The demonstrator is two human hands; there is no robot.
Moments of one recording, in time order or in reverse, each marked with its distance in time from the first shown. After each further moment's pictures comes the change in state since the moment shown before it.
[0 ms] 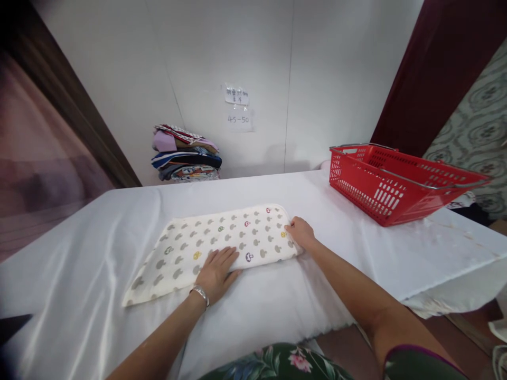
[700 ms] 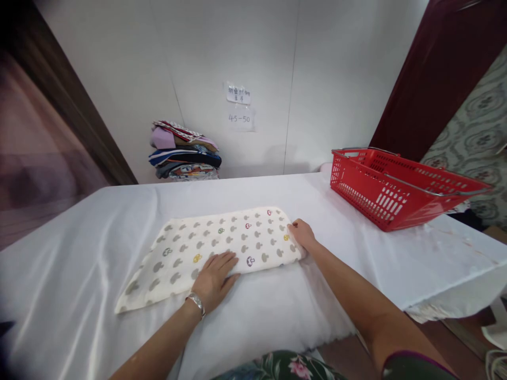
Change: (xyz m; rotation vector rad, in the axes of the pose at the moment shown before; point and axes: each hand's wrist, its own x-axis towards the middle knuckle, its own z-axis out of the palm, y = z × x) left_hand -0.003 -0.004 -0.003 -0.086 0.052 0.015; right_hand 0.019 0.009 0.013 0.137 0.002 0.074
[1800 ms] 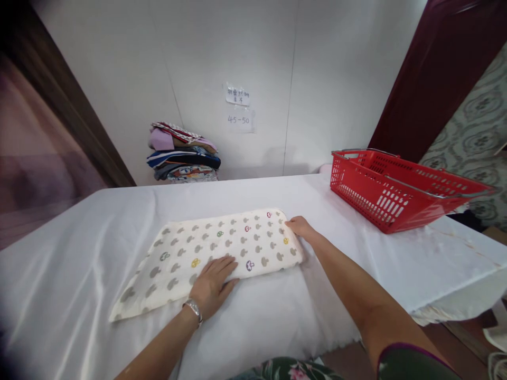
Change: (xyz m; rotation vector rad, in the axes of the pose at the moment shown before) left_hand 0.000 -0.002 0.000 -0.037 0.007 -0.007; right_hand 0.018 -0.024 -0.018 0.131 -0.178 -0.016
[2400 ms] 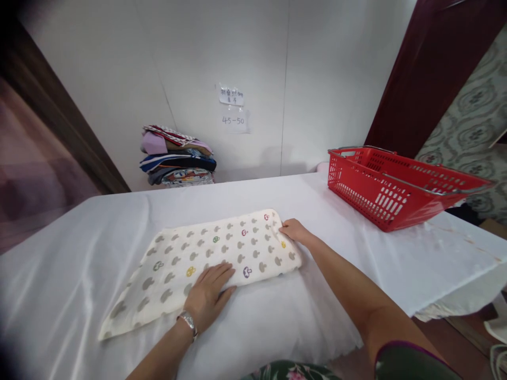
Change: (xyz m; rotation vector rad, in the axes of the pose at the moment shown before) left_hand 0.001 -0.001 -0.001 0.021 0.030 0.030; right_hand -0.008 -0.011 0.004 0.078 -0.154 -0.062
